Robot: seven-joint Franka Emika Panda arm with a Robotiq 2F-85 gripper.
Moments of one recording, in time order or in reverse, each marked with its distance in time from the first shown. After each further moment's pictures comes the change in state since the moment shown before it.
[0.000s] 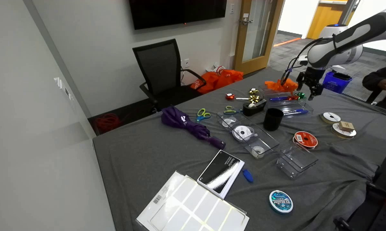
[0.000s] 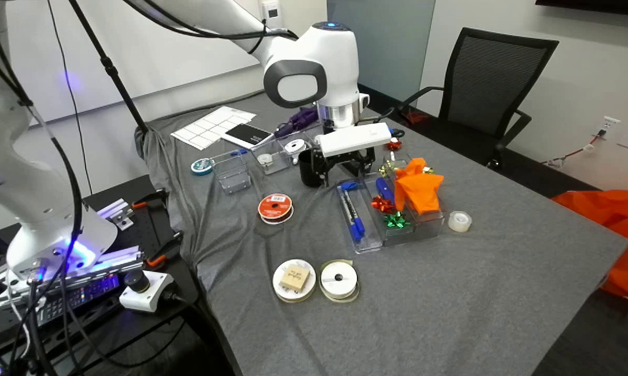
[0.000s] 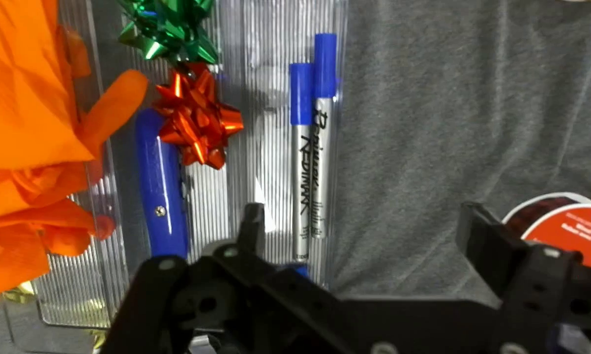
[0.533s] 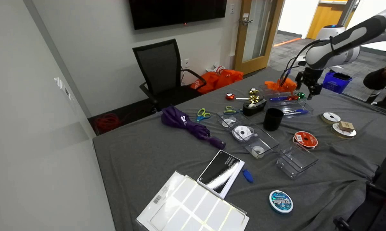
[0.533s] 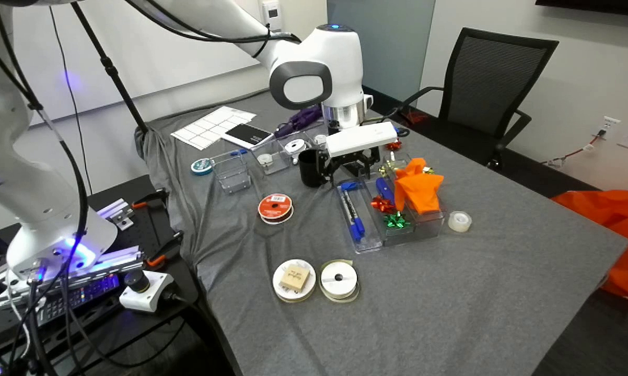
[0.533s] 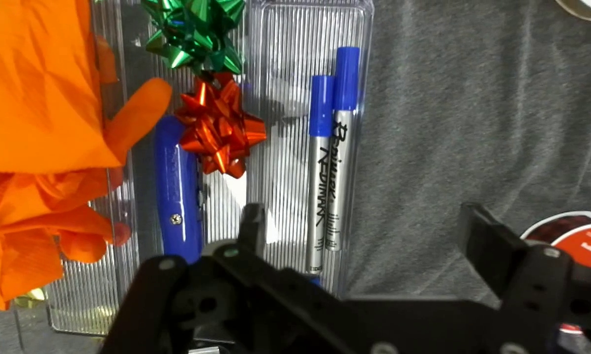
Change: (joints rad) arm -0.002 0.032 0.001 0.039 -0.029 0.008 0.002
